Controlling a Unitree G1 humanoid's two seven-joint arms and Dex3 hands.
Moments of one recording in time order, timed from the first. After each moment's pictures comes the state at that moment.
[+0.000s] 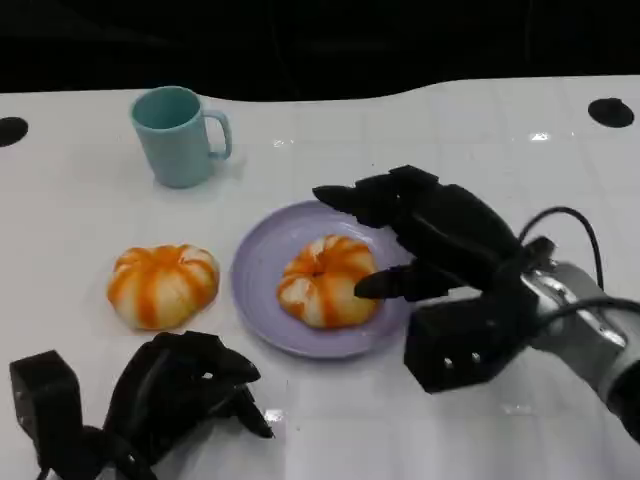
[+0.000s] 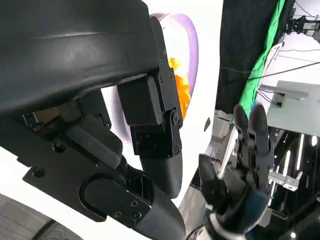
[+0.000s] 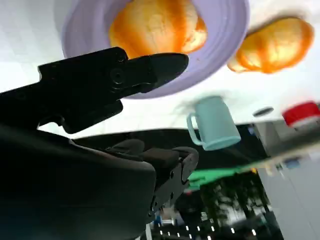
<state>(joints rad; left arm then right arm) -0.21 -0.03 0.17 0.73 -0.36 -0.29 -0.73 -0.70 -0.20 0.47 0.79 -0.67 -0.60 -0.20</state>
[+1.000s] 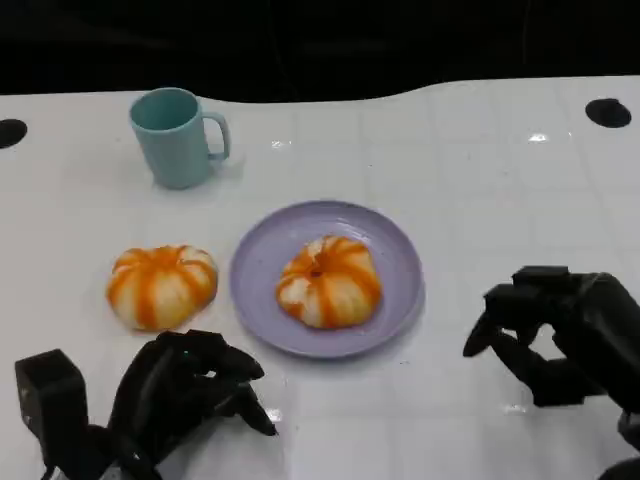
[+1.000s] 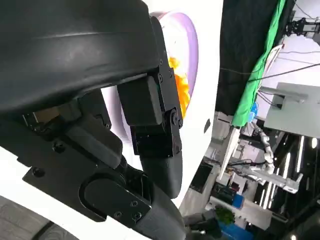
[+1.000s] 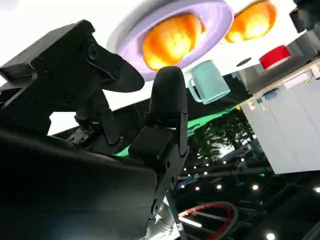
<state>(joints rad) -0.21 -0.04 0.16 0.74 -0.35 -0.30 -0.71 -0.22 -0.44 0.27 0.47 -0.63 -0.91 -0.43</state>
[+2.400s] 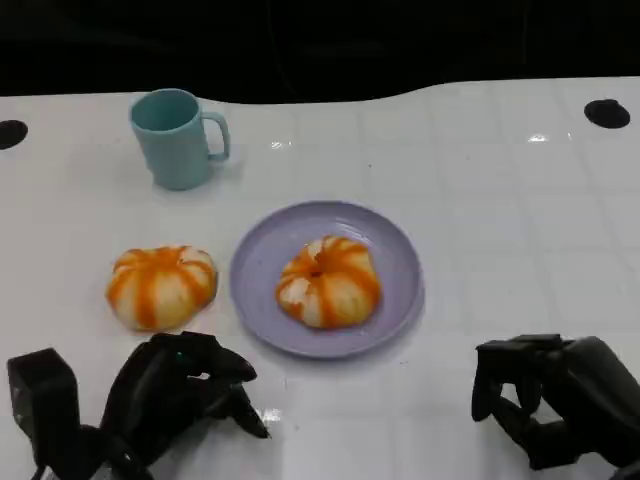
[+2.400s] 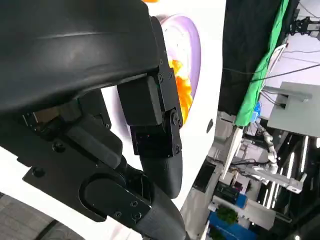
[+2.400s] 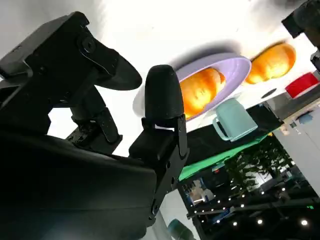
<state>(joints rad) -0.21 -0.02 0.17 0.74 -0.36 -0.28 -0.72 -0.10 -0.36 0.24 0.46 -0.64 -0.81 -0.33</state>
